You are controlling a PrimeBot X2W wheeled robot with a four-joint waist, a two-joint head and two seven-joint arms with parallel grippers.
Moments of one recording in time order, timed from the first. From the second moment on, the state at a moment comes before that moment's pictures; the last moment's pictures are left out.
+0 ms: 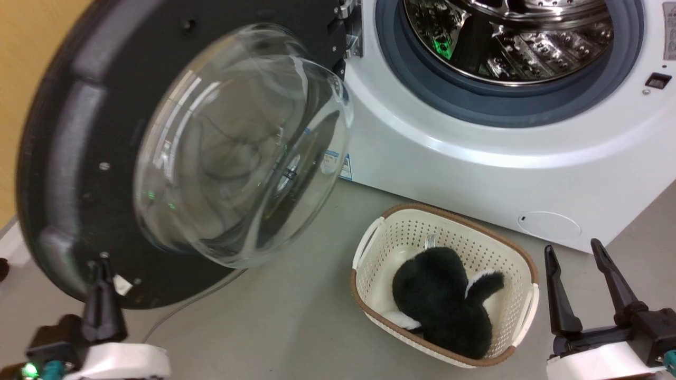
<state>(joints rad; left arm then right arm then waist) 0.02 0.10 0.17 0.04 -0.13 0.08 -0.26 0.03 -0.05 -0.09 -0.02 0.01 0.13 -0.26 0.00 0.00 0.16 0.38</state>
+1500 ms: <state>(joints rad) -0.51 0.29 0.48 0.58 -0.10 -0.04 -0.26 -0.07 -0.05 -0.10 -0.02 -0.04 0.13 -0.26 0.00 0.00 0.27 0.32</state>
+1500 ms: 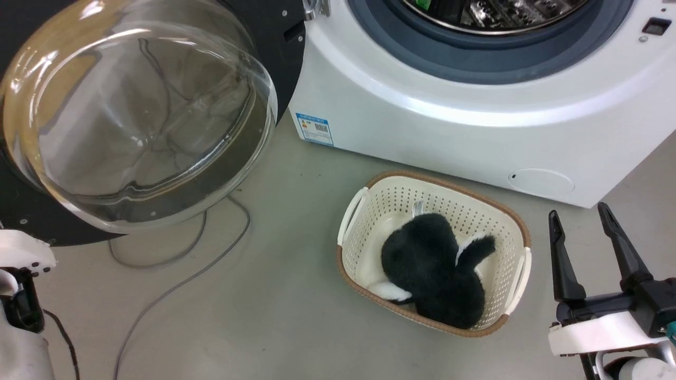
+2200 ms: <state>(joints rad) -0.26 0.16 0.34 0.23 -0.01 -0.11 -0.26 -0.01 -0.05 -0.11 -0.02 0.02 0.13 -0.26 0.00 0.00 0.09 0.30</state>
